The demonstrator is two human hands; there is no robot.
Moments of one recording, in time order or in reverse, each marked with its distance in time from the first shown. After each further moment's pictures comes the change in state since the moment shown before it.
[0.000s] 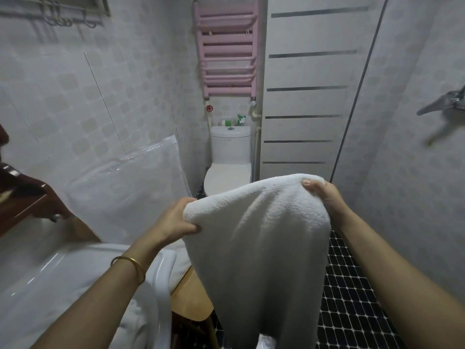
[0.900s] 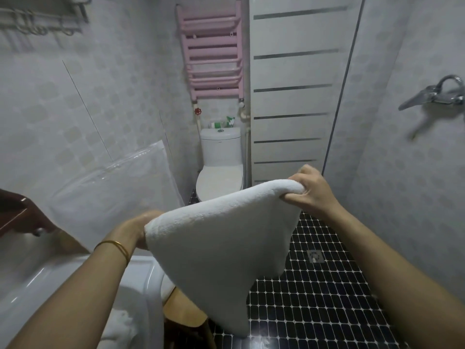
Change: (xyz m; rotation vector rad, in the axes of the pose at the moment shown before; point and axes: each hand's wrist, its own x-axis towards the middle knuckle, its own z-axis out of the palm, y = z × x) left_hand 0.013 0.014 -0.019 -0.516 -0.073 -0.549; right_hand -0.009 -0.024 0.003 -1.042 0.106 -0.443
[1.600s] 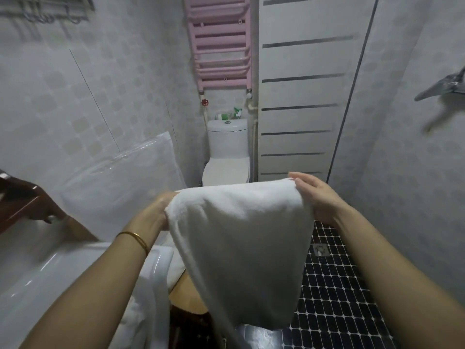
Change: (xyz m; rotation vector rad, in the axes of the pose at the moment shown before) left_hand -0.007 0.023 0.026 -0.292 0.038 -0.040; right_hand -0.003 0.037 0.027 0.929 -0.207 0.604
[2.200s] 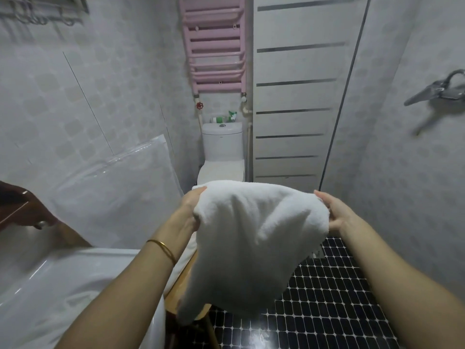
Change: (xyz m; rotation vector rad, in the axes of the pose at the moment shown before) left_hand -0.005 -0.005 0.061 -0.250 -0.088 0.083; right_hand -0.004 0.016 -0.038 0.427 0.273 0.421
